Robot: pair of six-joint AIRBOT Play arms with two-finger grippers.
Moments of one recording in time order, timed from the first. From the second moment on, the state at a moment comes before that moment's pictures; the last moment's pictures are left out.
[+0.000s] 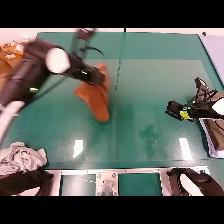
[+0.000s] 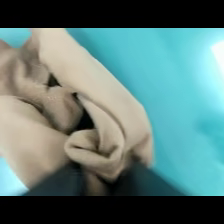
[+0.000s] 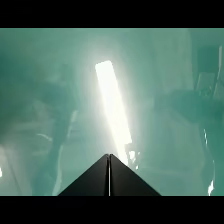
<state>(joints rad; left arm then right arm) -0.59 -1.35 1.51 1.48 -1.07 -1.63 -0.08 -0.84 0.73 -1.26 1.08 1.80</state>
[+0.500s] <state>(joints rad) -0.43 -1.49 1.54 1.41 -1.19 -1.57 -0.17 -0.94 0.83 -1.22 1.02 1.70</state>
